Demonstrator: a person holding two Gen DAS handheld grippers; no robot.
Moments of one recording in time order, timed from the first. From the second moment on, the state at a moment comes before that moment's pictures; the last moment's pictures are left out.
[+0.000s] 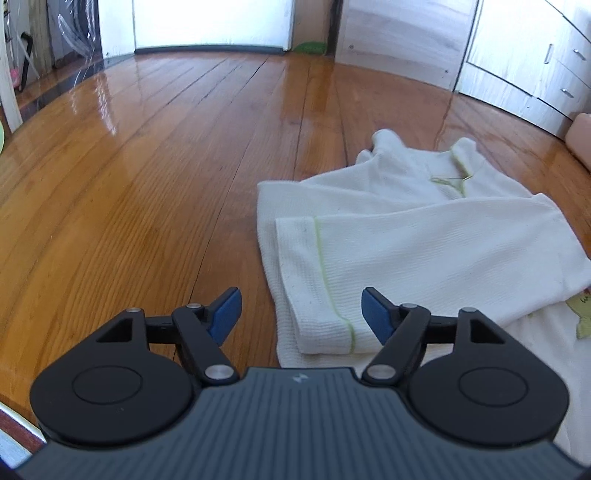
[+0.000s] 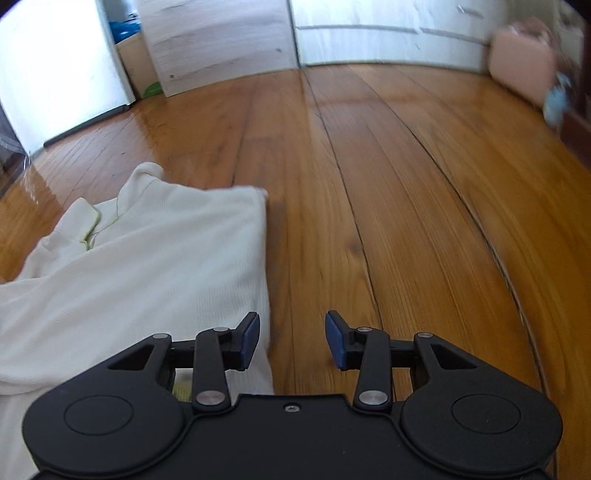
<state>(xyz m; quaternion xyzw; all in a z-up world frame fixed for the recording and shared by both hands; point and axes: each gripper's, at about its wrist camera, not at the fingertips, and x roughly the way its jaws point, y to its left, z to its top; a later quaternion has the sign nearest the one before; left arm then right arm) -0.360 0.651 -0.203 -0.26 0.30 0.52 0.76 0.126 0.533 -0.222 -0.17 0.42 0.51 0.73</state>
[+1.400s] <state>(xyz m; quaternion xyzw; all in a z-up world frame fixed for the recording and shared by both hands) -0.353 0.417 -0.220 -0.26 0.54 0.31 0.74 0.034 0.225 -0.243 -0.30 0.35 0.48 0.75</state>
